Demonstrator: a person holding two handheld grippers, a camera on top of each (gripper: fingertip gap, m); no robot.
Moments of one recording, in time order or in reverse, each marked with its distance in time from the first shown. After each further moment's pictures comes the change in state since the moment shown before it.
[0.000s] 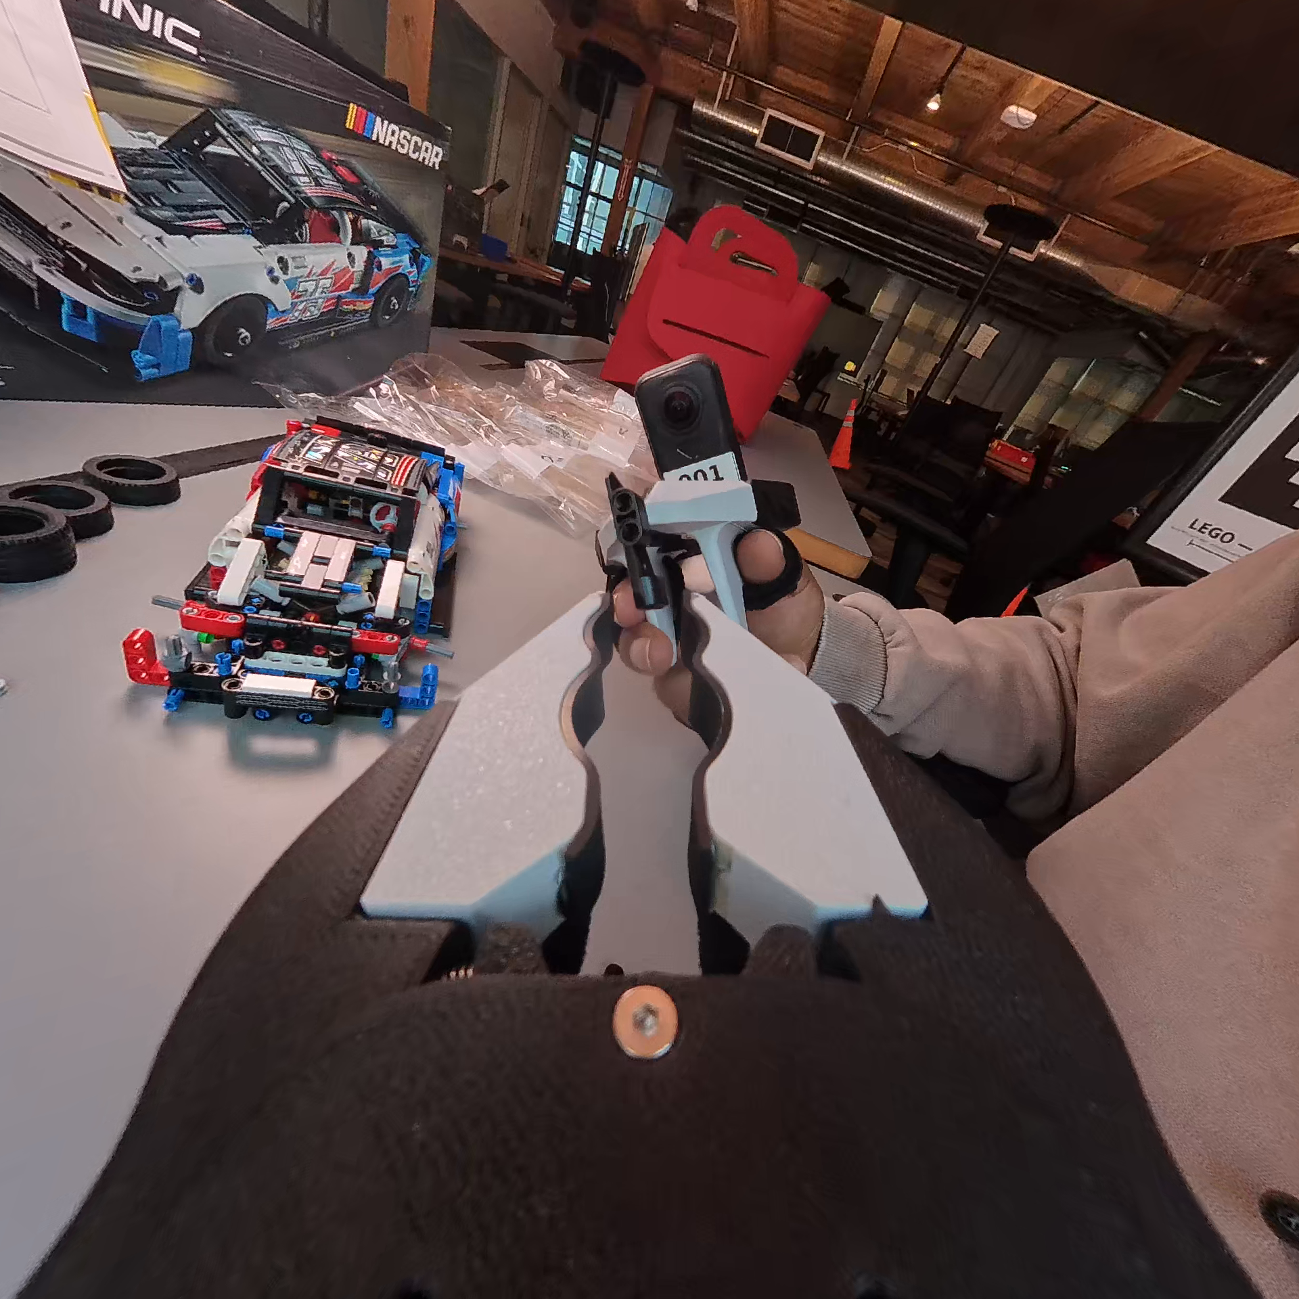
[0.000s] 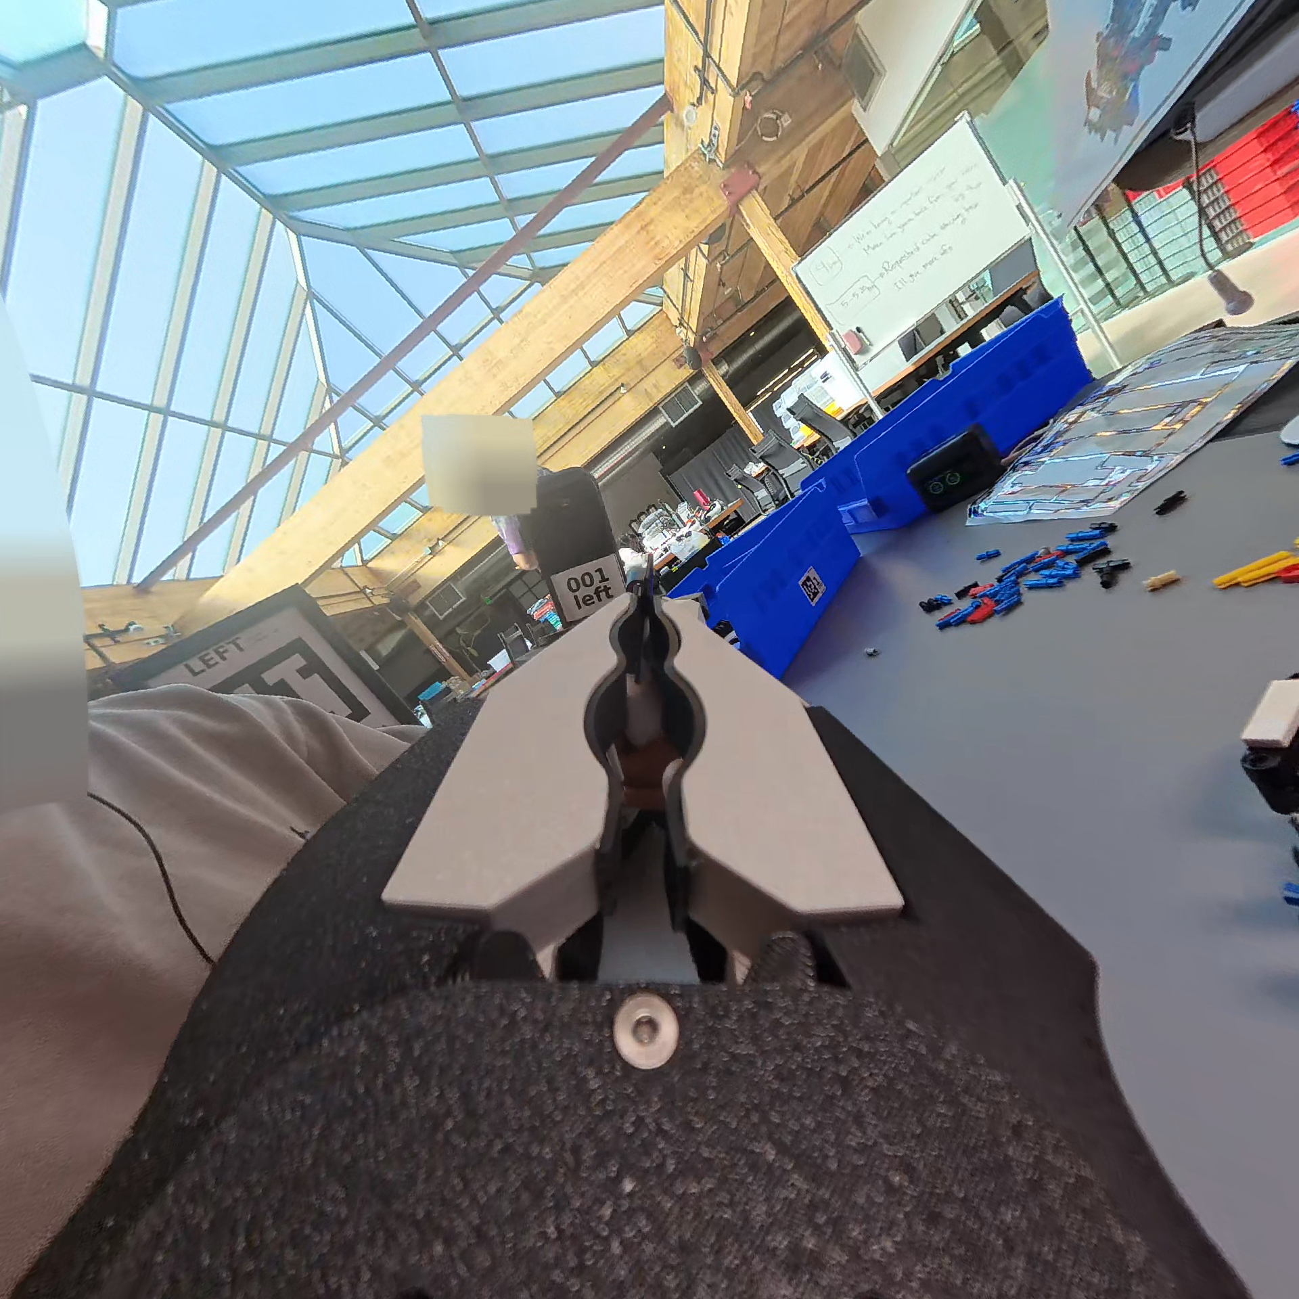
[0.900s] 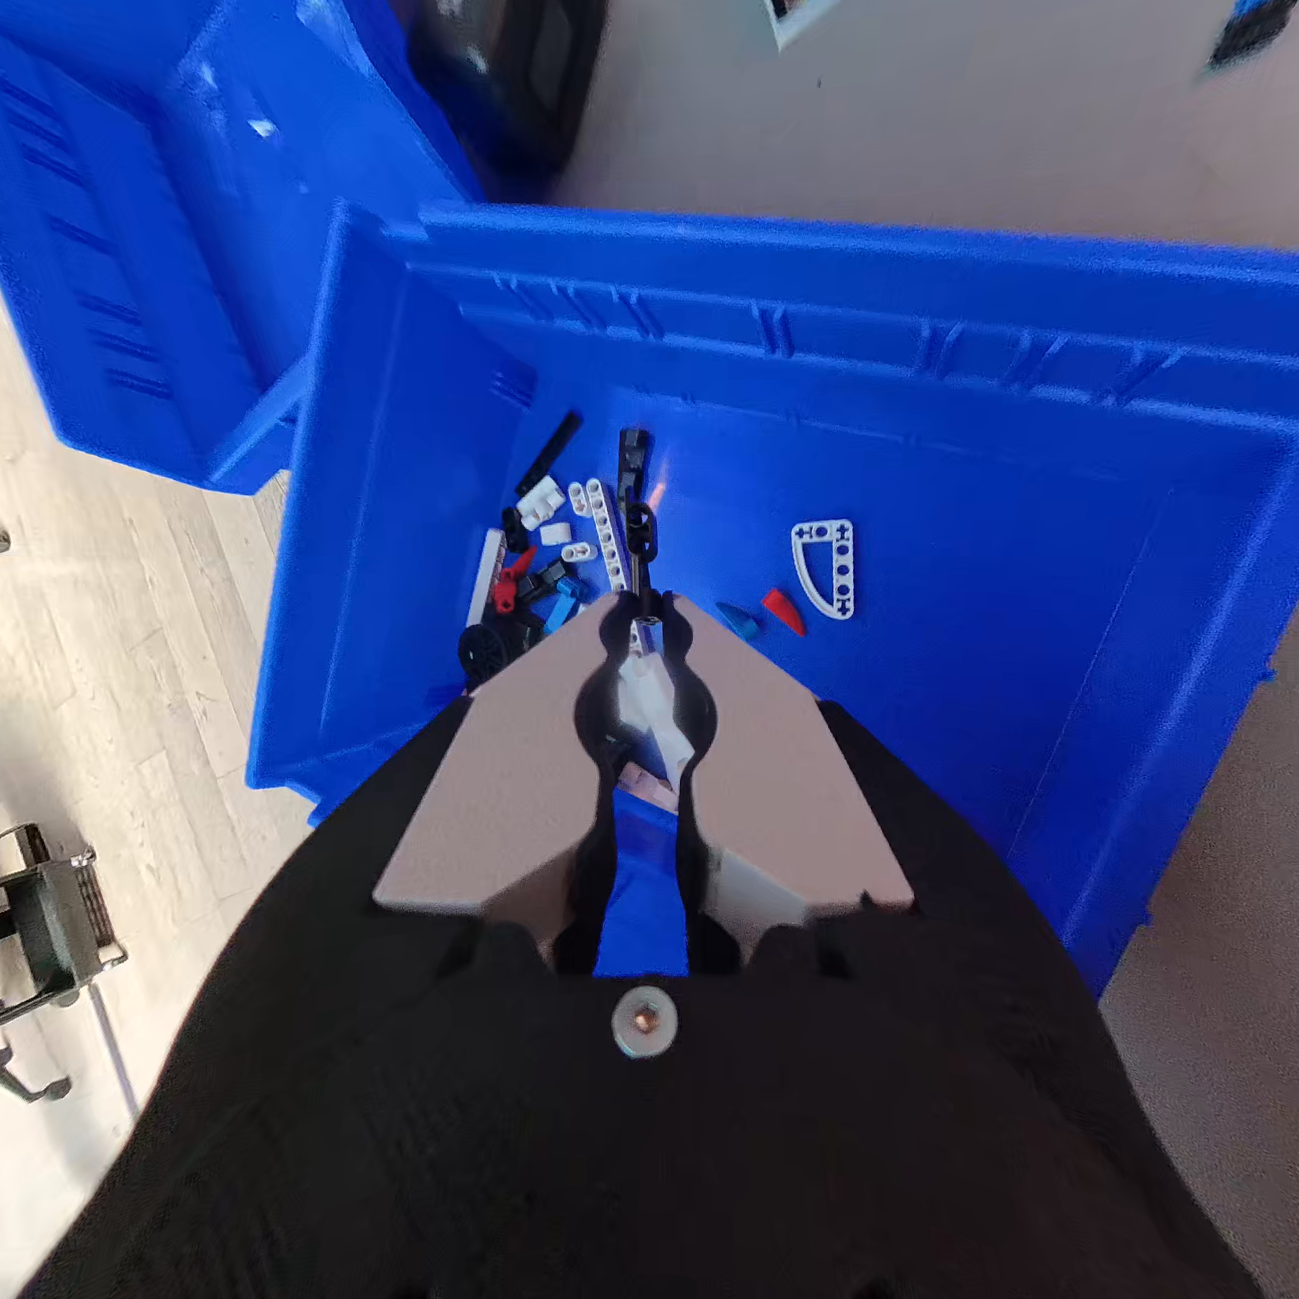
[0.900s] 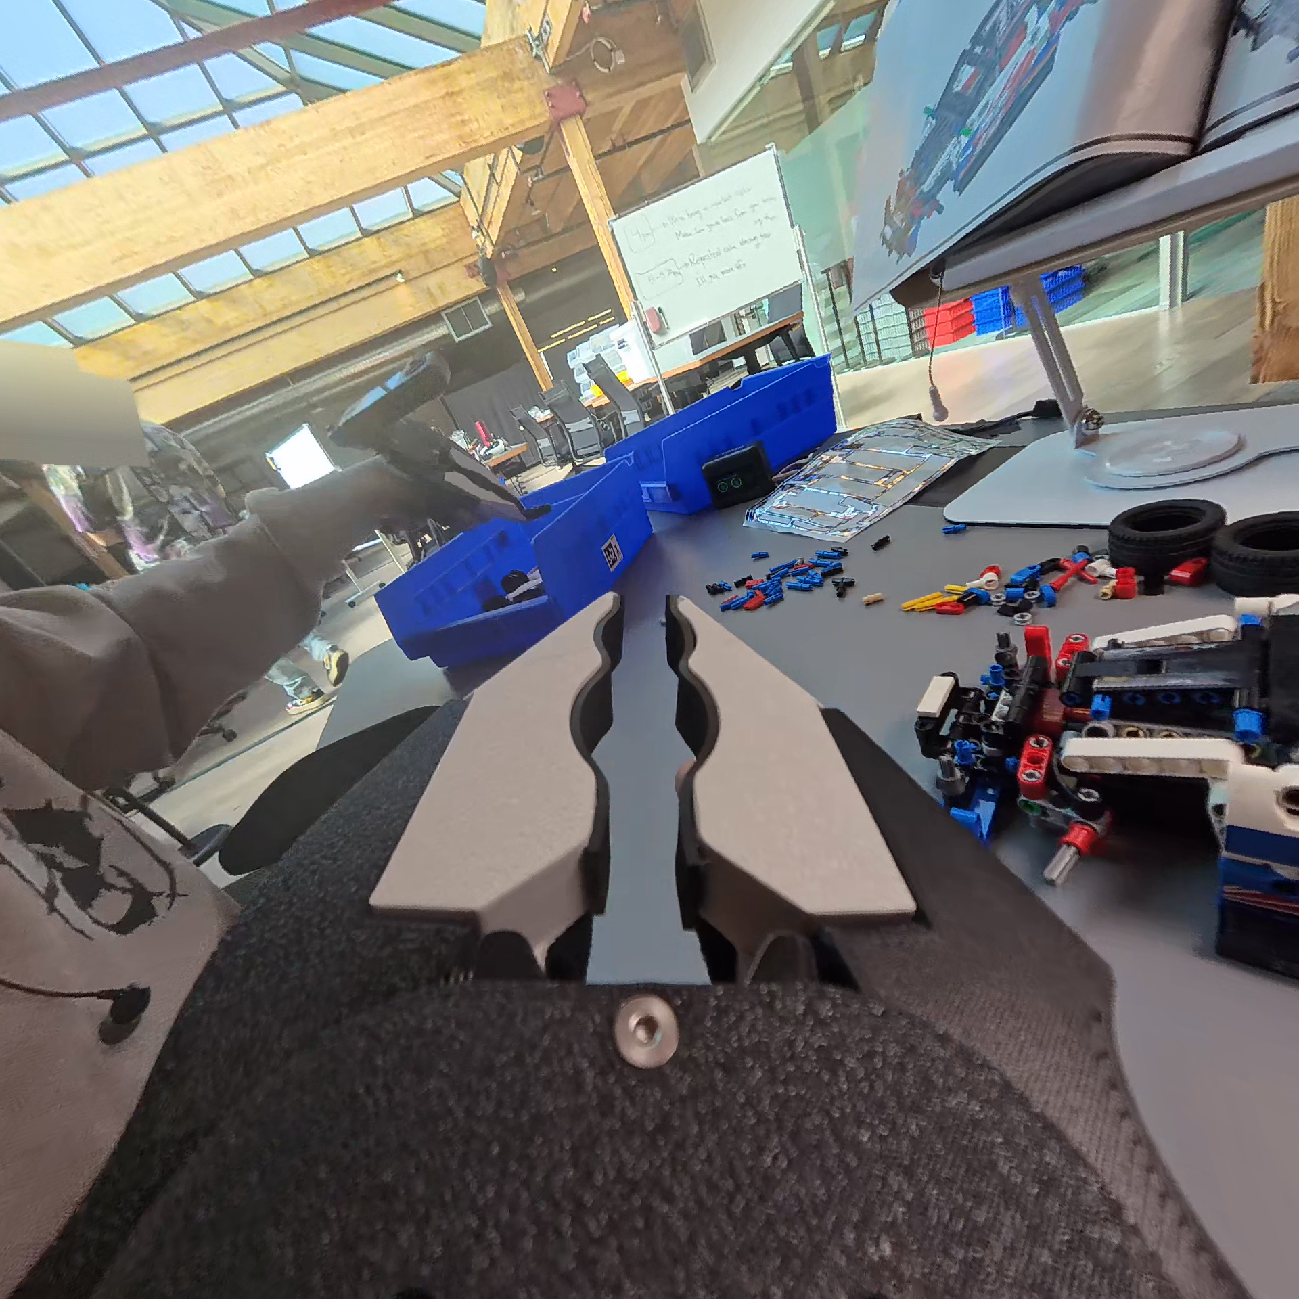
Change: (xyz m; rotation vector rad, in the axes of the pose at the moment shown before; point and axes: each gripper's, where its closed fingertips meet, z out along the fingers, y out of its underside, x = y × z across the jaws) left arm -0.167 -0.015 -0.449 -0.976 -1.207 0.081; right arm 0.021 -0.006 -0.026 -0.087 0.297 -0.345
